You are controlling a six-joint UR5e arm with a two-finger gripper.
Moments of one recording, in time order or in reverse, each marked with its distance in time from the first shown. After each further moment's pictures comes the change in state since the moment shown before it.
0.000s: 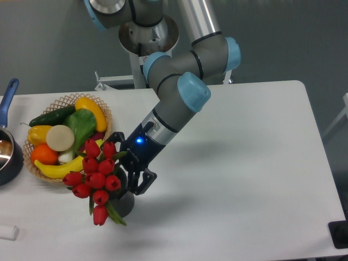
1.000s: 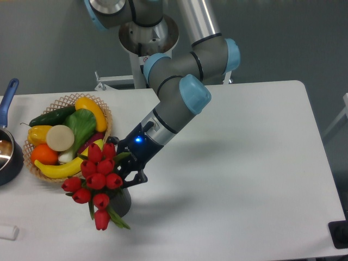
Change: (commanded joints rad) arm 0.009 0.008 -0.018 -0.003 -0.081 0.003
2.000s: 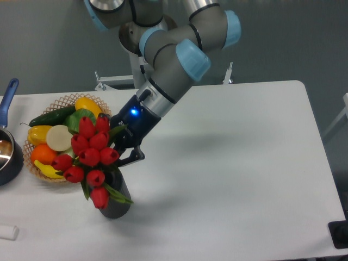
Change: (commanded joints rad) arm 0.020 0.164 0.012 0.002 -0.018 -0.140
